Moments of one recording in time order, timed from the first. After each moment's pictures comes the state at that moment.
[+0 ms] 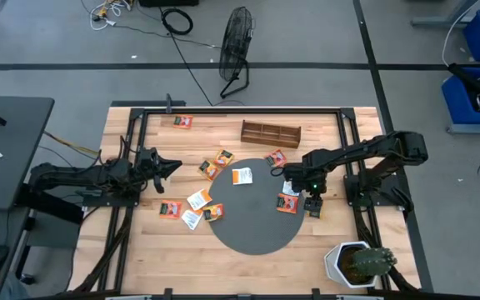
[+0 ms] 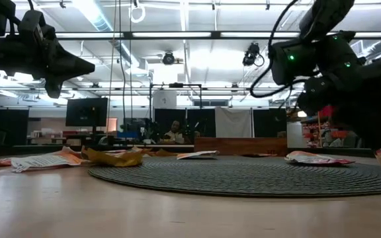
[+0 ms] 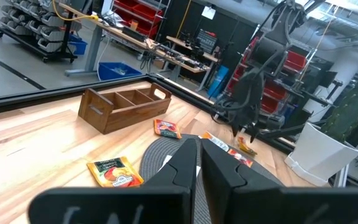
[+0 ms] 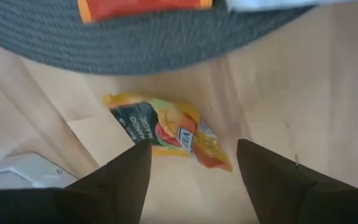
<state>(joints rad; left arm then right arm) -0.04 0.09 0.01 0.08 -0.38 -0.43 -0.05 1.54 0.78 -1.01 -0.35 0.23</state>
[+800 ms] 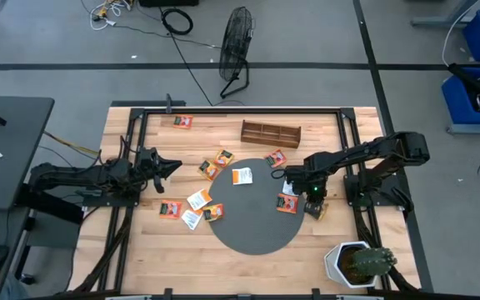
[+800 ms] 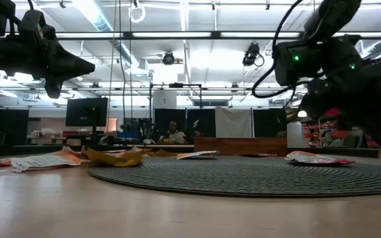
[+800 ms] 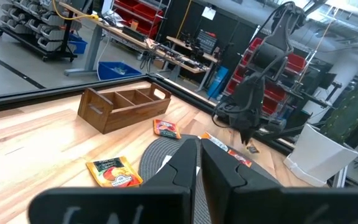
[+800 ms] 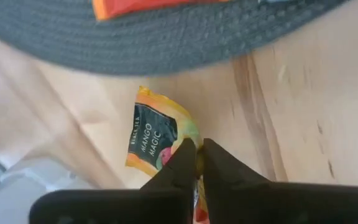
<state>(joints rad) -0.04 0.09 0.01 0.08 -0.38 -0.44 -0.04 1.52 0.75 -0.96 -0.40 0.27</state>
